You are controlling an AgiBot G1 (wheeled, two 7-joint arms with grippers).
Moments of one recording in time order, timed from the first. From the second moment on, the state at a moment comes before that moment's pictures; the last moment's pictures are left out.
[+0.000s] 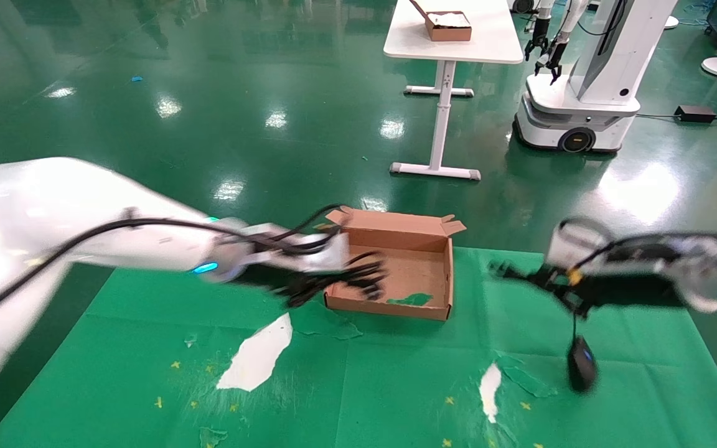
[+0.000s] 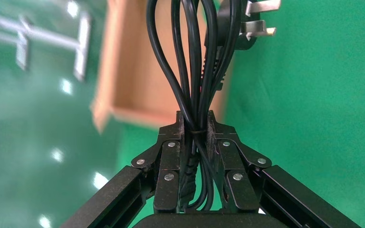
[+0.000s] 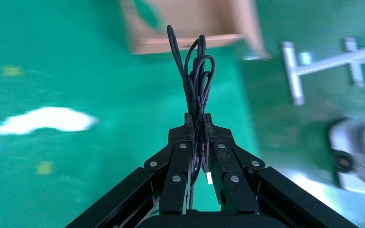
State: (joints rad) left arm -1.71 1.31 0.82 -0.72 1.97 1.06 -0.12; right arm 1.57 -0.86 -0.57 0.88 -1.88 -1.17 0.16
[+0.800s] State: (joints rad) left arm -1.75 1.37 1.23 -0.74 1.61 0.68 0.05; right arm 1.73 -0.80 -0.53 0.72 -1.87 -1.16 0.03
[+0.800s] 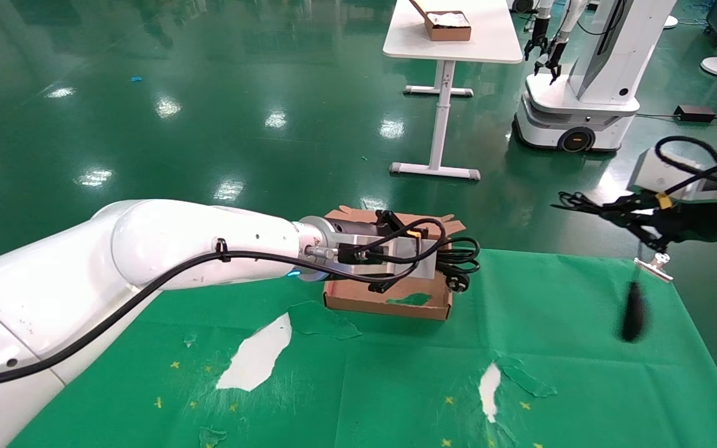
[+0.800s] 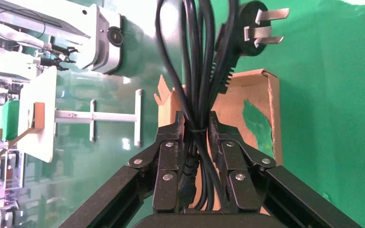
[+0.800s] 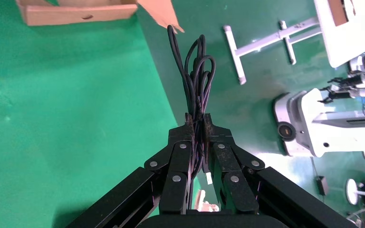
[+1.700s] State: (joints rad) left arm -1.92 1.17 1.34 -0.63 1.45 0.73 0.00; right arm 1.73 -1.01 -0.52 0.71 -1.82 -1.06 -0.05
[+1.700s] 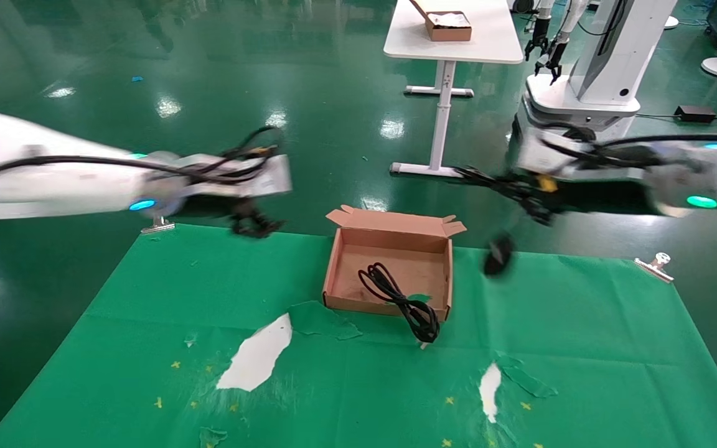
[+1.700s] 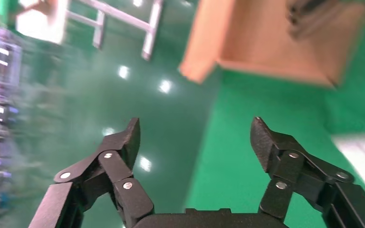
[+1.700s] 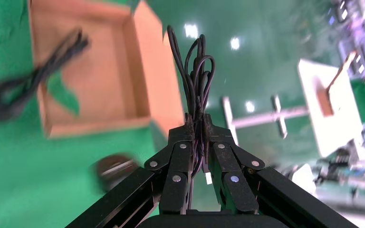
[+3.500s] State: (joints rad) left arm -1.93 1.00 1.43 -0.99 1.64 0.69 -0.36; right arm 1.77 -1.36 -0.60 0.26 -1.79 -0.78 -0.36
